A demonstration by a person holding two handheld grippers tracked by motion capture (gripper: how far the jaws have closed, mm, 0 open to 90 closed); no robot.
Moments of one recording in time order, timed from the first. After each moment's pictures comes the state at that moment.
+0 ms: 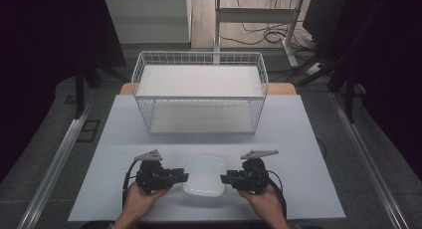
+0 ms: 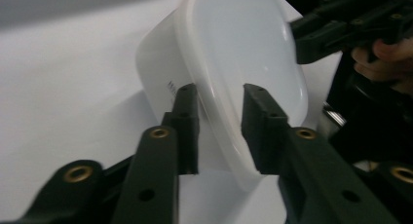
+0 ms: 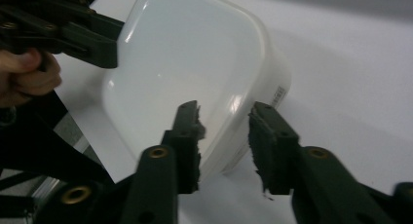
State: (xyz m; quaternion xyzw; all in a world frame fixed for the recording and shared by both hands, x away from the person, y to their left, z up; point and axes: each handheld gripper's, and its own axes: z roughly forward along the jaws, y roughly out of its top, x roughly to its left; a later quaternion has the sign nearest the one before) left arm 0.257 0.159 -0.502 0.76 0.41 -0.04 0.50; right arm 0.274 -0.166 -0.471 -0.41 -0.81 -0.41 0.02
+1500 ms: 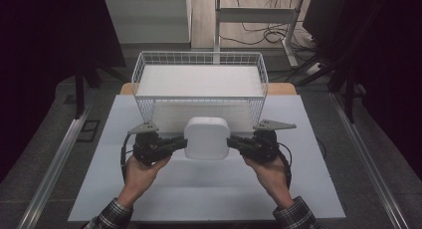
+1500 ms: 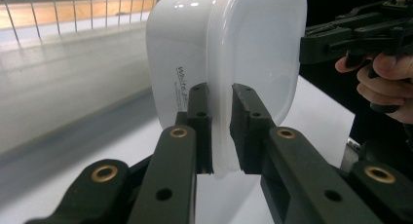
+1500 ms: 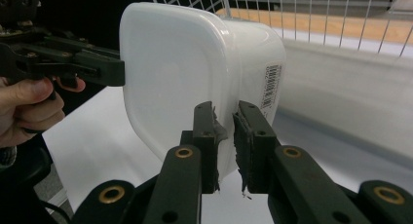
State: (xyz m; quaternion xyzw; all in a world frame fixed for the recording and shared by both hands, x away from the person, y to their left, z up) left arm 0.292 0.156 -0.420 0.74 0.40 0.05 0.55; right arm 0.314 -0.172 -0.397 -0.37 -0.78 -0.51 -0.07
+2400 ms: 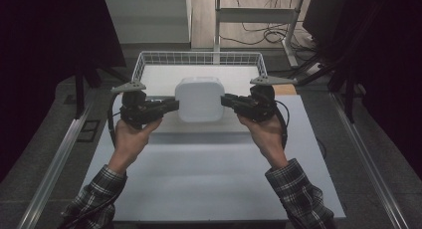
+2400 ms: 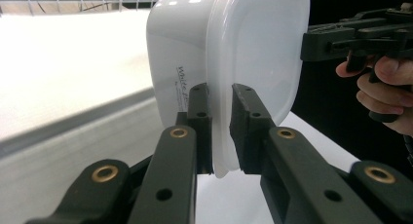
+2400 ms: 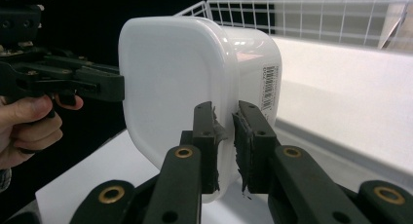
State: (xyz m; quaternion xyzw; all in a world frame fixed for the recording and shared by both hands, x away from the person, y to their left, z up) left arm 0.336 0.178 -0.337 0.72 0.40 0.10 0.57; right arm 0.366 -0.146 -0.312 -0.34 -0.76 -0.55 -0.11
